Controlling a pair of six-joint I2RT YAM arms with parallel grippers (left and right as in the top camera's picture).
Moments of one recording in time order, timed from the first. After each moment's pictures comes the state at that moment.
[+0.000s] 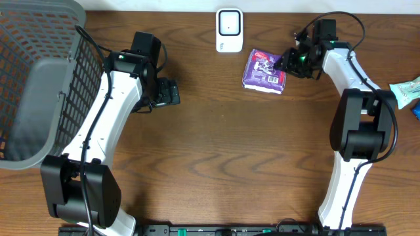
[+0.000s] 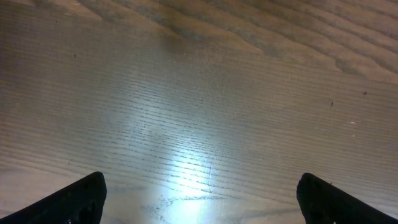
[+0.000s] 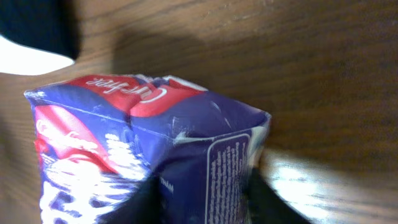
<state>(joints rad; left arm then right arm) -0.19 1.74 1.49 -1.15 0.02 -0.38 -0.03 2.30 1.78 -0.67 -0.47 0.26</state>
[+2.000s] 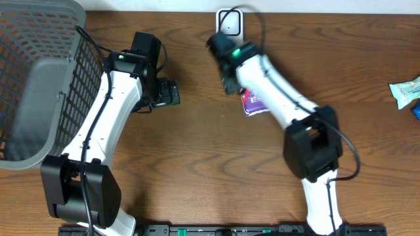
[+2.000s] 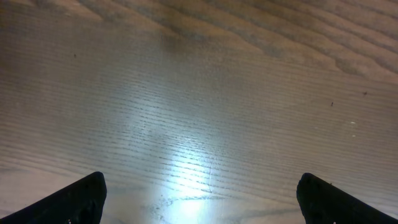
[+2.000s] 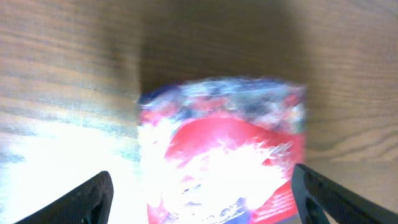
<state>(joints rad) -0.19 1.74 1.49 -1.15 0.02 -0.38 0.50 2.22 2.00 -1.15 0.39 0.28</state>
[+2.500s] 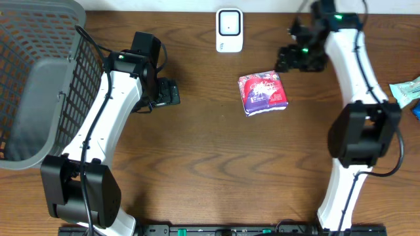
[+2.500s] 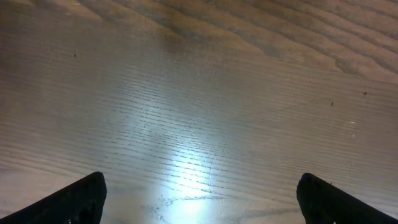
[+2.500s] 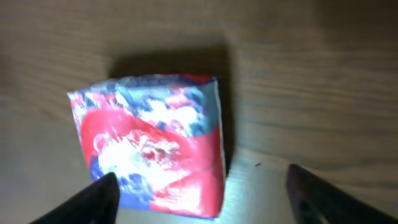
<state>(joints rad) -0.19 1.74 1.49 -1.15 0.02 -0.38 0.01 2.22 2.04 -1.23 -0.33 -0.07</state>
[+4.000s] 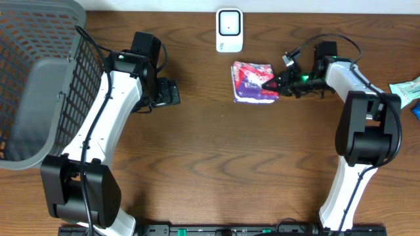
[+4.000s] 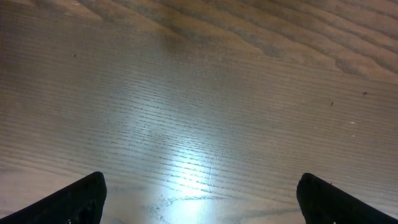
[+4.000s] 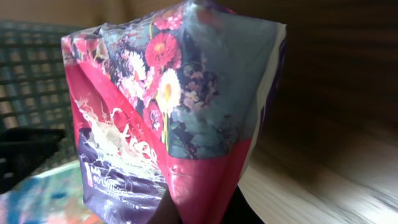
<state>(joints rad) -0.19 1.74 1.49 -1.15 0.02 -0.38 -0.05 2.23 1.56 -0.72 -1.04 0.10</state>
